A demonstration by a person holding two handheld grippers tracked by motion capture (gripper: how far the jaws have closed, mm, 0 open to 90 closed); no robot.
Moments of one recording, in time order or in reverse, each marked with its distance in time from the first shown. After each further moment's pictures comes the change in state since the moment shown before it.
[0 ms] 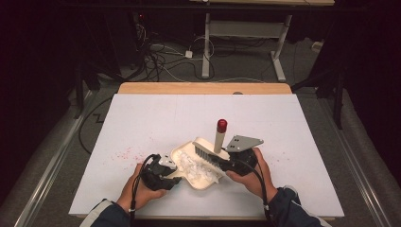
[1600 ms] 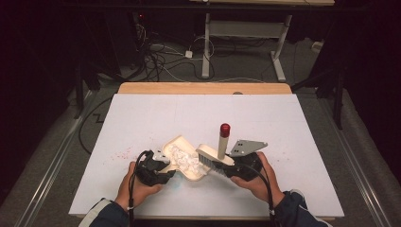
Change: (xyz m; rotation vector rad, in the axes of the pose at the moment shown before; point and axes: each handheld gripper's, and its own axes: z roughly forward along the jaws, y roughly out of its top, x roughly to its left) left arm 0.012 -0.005 -0.006 -0.037 0.090 -0.088; right arm 0.004 -0.008 -0.013 0.050 0.037 0.010
